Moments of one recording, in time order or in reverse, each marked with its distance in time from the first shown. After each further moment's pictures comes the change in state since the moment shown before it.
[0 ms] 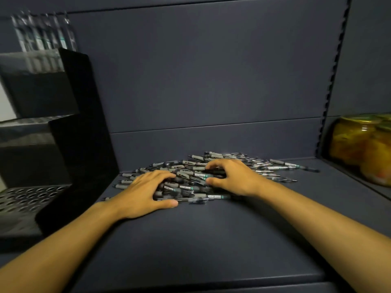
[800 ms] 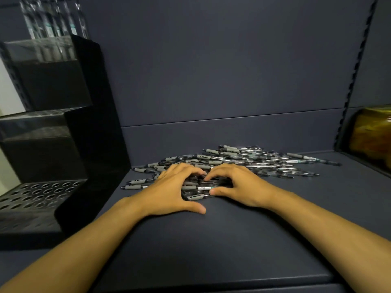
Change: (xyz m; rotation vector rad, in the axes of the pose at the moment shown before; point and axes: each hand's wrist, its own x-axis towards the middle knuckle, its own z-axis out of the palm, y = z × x) left_hand 0.008 0.002 0.010 -0.098 0.063 0.183; right_hand 0.002 -0.019 0.038 0.054 -0.031 -0.175
